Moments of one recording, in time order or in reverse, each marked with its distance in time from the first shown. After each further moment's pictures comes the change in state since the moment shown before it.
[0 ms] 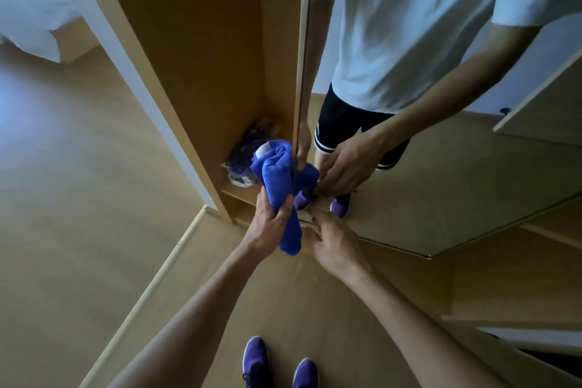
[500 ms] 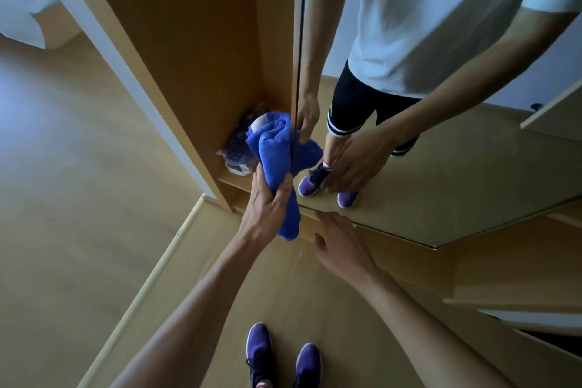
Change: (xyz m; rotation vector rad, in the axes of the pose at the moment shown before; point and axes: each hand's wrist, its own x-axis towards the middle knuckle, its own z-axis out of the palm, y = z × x) left_hand 0.008 0.003 0.005 -0.005 0.047 0.115; right_hand -0.004 0.036 0.022 -0.190 -0.083 0.019
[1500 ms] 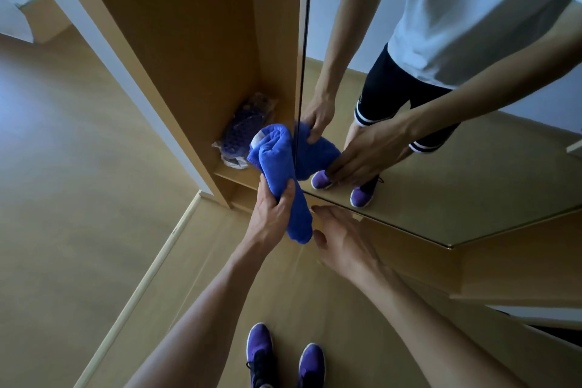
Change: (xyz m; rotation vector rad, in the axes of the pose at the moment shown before) left_hand -0.008 -0.042 0.015 -0.080 -0.012 -0.119; right_hand 0.005 0.010 0.031 0.039 0.127 -0.129
